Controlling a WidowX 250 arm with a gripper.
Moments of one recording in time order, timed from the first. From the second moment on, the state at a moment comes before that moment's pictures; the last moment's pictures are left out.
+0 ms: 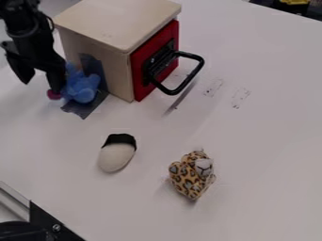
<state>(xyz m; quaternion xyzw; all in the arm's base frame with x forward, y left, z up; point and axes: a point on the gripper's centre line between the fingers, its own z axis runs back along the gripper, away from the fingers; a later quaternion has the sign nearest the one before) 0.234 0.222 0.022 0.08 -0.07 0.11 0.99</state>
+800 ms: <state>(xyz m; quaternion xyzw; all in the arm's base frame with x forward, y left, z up) 0.245 0.210 -0.018 0.09 -0.03 0.11 0.99</state>
